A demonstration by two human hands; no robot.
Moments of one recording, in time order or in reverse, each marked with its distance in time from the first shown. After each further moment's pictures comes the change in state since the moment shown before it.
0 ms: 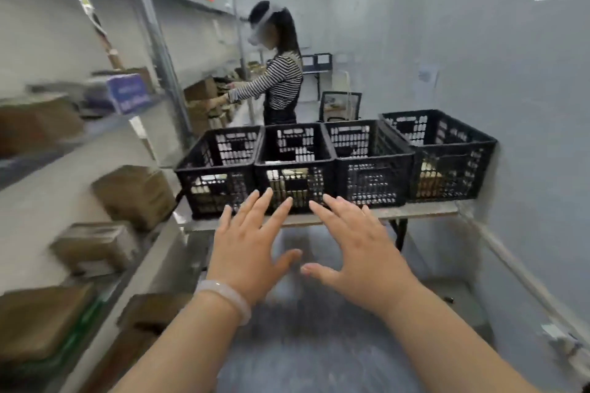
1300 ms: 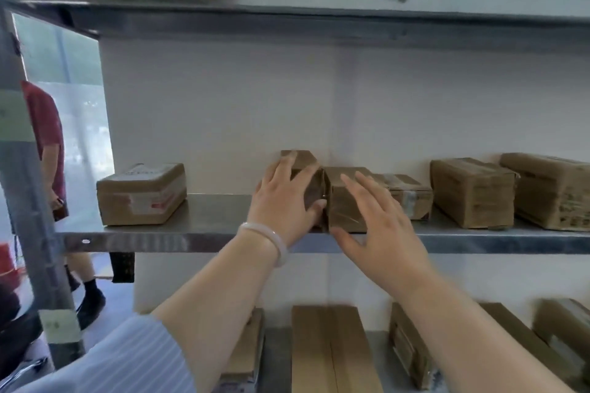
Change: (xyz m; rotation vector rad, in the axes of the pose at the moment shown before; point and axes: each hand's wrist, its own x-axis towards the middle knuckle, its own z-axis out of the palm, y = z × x) left_hand -0.403 -0.149 -0.379 0.668 0.391 -1.270; right_hand -0.025 -0.538 0.008 0.814 -0.092 -1.251
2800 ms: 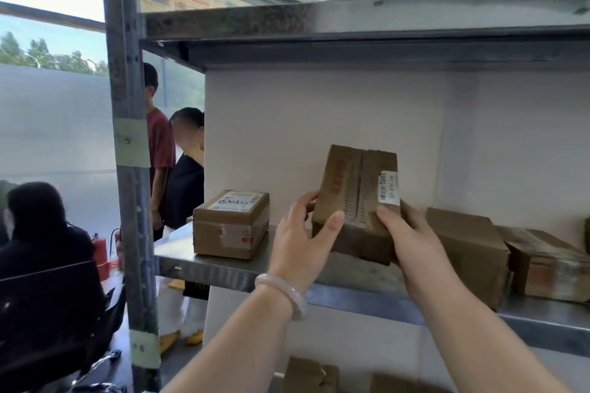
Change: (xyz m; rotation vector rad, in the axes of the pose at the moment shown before) left_hand -0.008 -0.117 -0.025 -0.697 0.207 -0.365; right_hand 0.114 -0.067 0.097 1.196 0.006 0.529
